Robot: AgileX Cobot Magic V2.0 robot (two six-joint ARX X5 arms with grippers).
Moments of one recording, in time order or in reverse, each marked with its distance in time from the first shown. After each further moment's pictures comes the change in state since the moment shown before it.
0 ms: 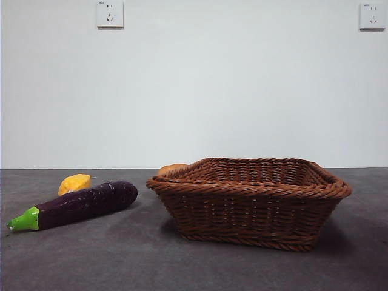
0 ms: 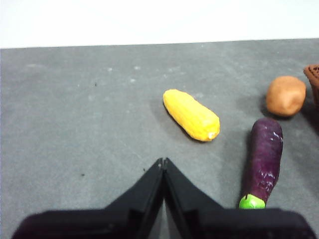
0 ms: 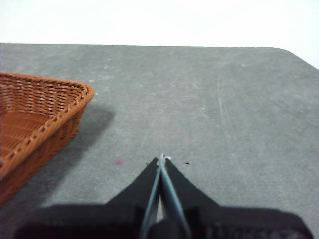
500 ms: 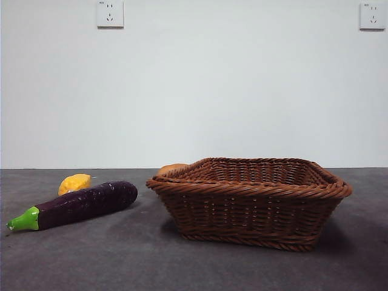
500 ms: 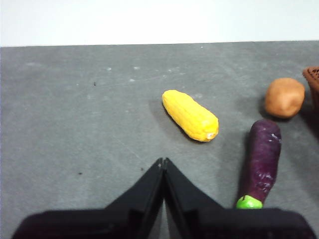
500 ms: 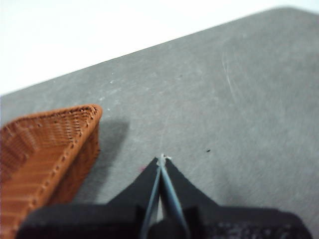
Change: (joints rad) left arm 0.000 0.003 0.001 -0.002 0.007 -0.032; right arm 0.000 0.000 0.013 -0.022 -0.004 0.341
